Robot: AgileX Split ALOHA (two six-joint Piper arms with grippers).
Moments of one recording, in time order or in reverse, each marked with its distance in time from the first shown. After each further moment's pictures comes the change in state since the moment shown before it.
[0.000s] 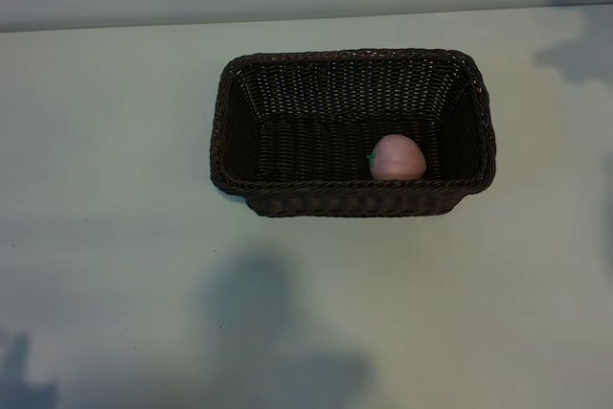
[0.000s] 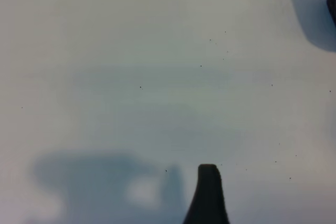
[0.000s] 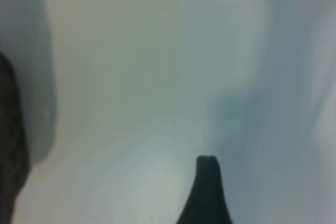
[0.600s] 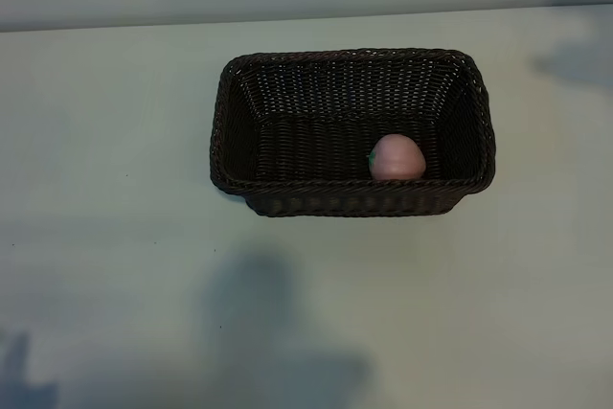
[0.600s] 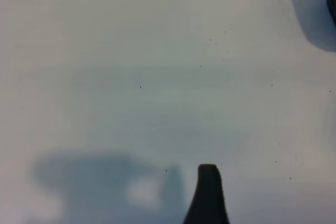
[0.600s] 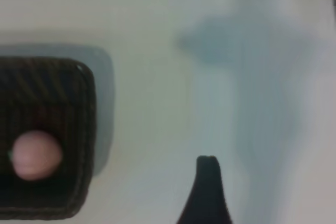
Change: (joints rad) left arm 0.000 0.000 0.000 0.000 0.000 0.000; right arm 0.000 -0.459 0.000 0.026 0.044 0.009
